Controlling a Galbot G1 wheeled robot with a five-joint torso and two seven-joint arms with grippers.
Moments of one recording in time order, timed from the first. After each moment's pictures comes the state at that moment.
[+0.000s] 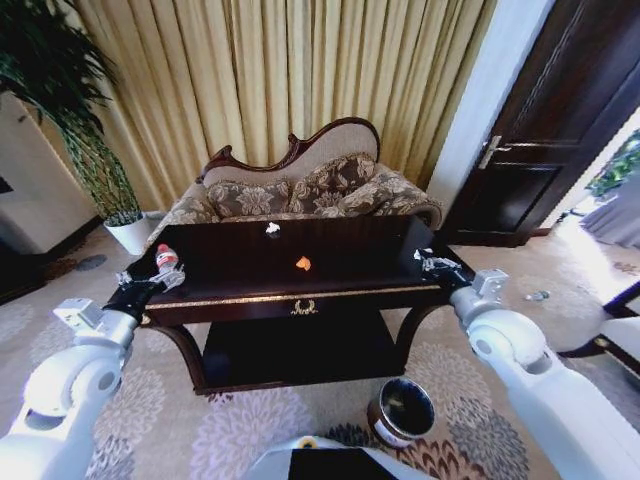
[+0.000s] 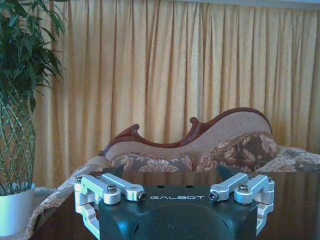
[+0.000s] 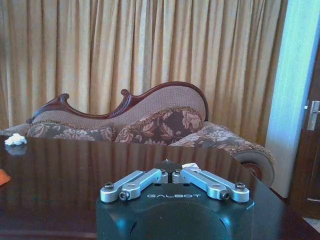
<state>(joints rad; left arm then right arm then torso) 1.49 -0.97 -0.95 -2.26 -0.77 0.37 -0.11 -1.30 0.80 0.64 2.17 0.78 -0.41 0.28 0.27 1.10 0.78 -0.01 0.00</state>
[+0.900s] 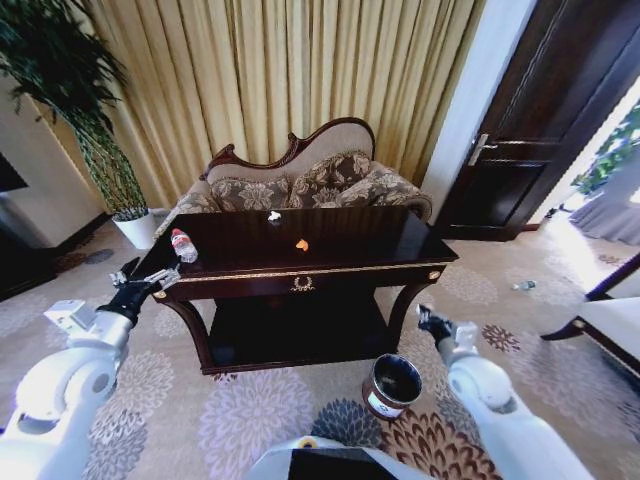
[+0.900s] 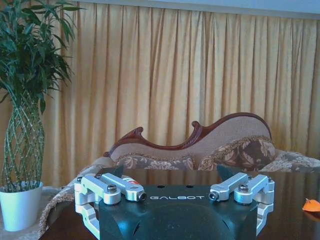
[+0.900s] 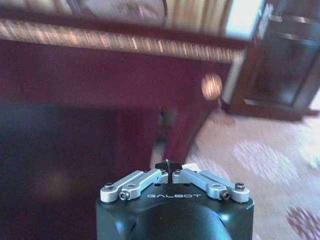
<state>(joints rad) 1.51 -0.99 -0.98 -2.27 -0.78 0.35 -0.10 -1.47 1.07 0.60 1.86 0.45 -0.39 0.25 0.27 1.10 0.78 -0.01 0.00</state>
